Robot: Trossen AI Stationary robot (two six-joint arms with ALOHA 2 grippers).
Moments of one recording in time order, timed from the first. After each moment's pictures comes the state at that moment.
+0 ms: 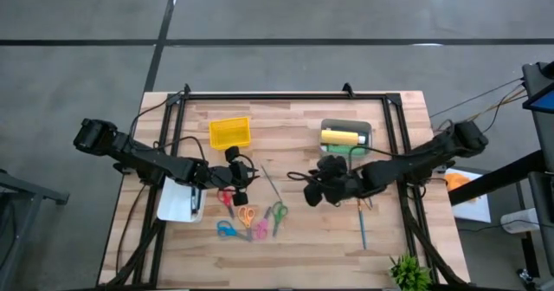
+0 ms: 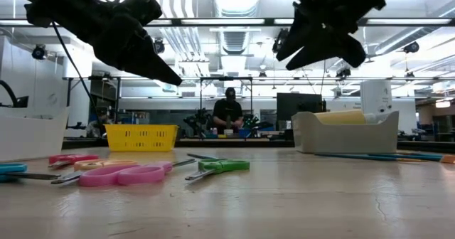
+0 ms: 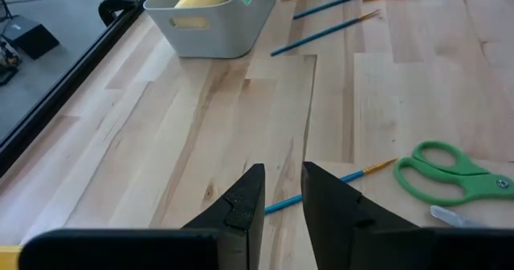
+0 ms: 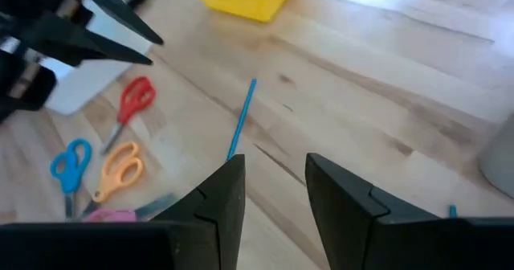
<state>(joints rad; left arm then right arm) -0.24 1.34 0.57 0.15 -0.46 -0.08 0.33 1.47 0.92 -0.30 0.64 1.04</state>
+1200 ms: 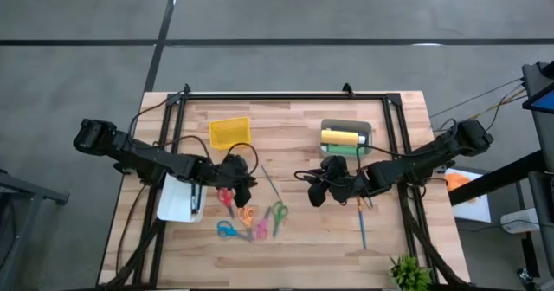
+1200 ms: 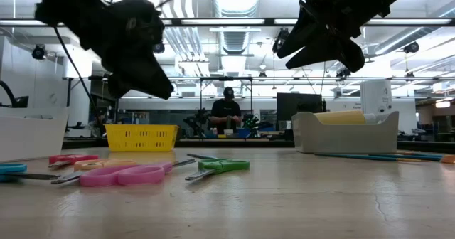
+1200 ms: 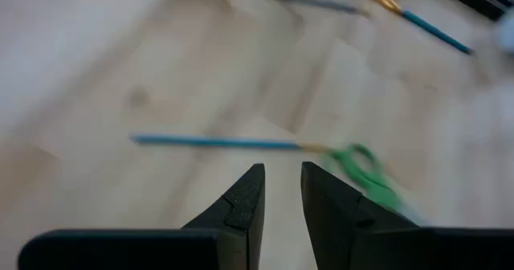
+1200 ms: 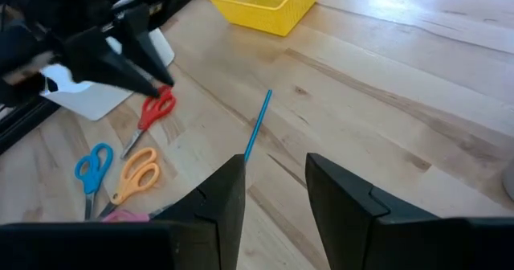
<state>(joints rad) -0.20 1.34 0.61 -0.01 -0.24 -0.65 0.34 1.41 0.81 -0.12 0.65 0.97</state>
